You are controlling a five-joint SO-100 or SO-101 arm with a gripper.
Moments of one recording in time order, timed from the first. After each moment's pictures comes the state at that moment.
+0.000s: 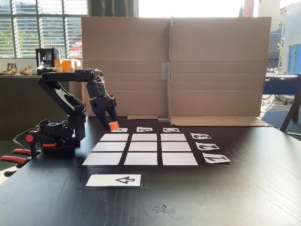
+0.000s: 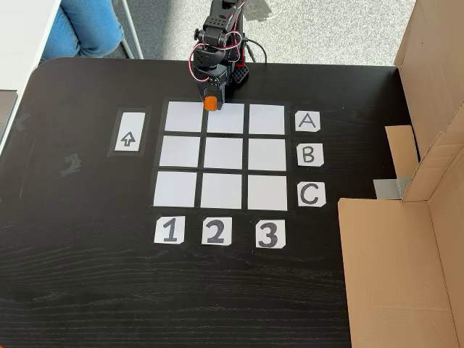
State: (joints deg) arm 9.6 136.9 137.2 80.4 7.7
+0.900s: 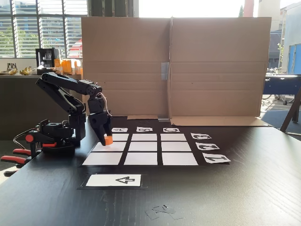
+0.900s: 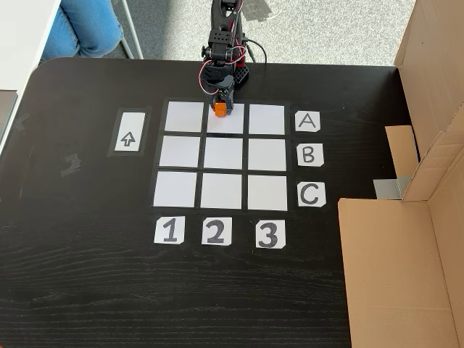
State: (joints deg) arm 4.0 137.1 153.6 70.1 7.8
